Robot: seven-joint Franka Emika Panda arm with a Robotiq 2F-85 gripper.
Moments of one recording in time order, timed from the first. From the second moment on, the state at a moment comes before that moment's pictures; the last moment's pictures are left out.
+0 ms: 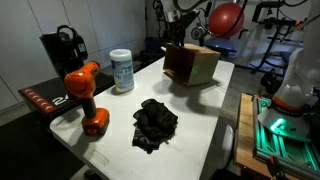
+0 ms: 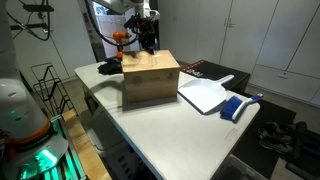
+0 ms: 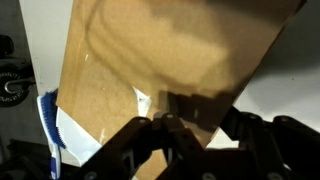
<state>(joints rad) 0.11 0.25 0.04 -1.62 -0.38 1.64 0.33</state>
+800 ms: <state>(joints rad) 0.11 0.16 0.04 -1.60 -0.36 1.48 0.31</state>
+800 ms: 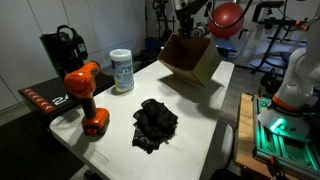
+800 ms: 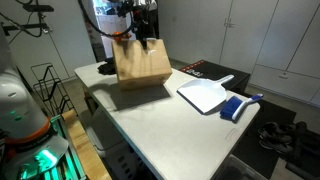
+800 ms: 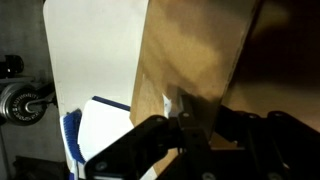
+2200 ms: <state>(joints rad) -0.03 0.09 -0.02 -1.71 -0.06 1.68 -0.08</state>
